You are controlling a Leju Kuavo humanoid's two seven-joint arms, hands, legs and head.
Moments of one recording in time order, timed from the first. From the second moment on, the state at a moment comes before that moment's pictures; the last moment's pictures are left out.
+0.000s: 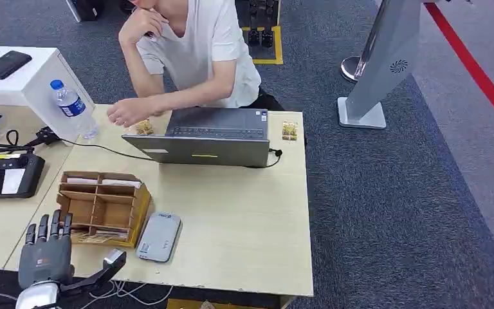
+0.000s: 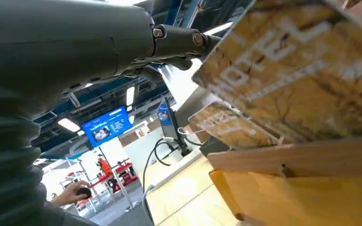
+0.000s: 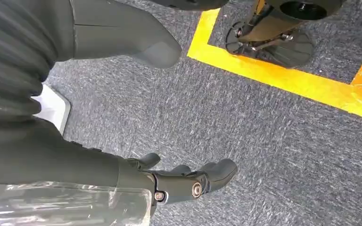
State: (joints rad) left arm 0.25 0.34 -0.08 -1.76 -1.57 -0.05 0.59; right arm -0.06 0.32 -1.13 -0.39 1.57 -0.03 -0.19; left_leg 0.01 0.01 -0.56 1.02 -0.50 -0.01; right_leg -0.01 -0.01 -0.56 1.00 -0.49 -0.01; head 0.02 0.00
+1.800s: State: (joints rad) left arm 0.12 0.32 -0.25 -1.77 -1.57 -0.11 0.63; right arm -0.06 0.32 -1.10 -0.37 1.57 -0.05 -0.20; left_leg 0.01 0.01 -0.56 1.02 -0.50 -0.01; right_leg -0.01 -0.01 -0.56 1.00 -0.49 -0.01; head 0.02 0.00
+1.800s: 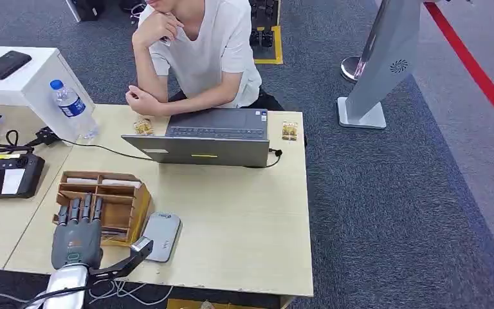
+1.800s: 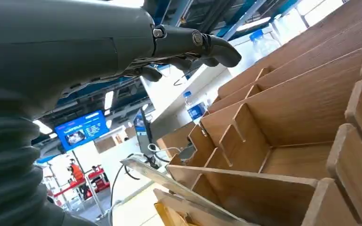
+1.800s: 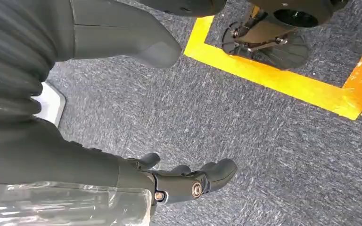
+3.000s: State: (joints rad) left arm 0.12 0.29 -0.24 -1.74 -1.57 -0.09 0.57; right arm -0.06 0.32 -1.09 -0.37 1.57 -0.05 -0.21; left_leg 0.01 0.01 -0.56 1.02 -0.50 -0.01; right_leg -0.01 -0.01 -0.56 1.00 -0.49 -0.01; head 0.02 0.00
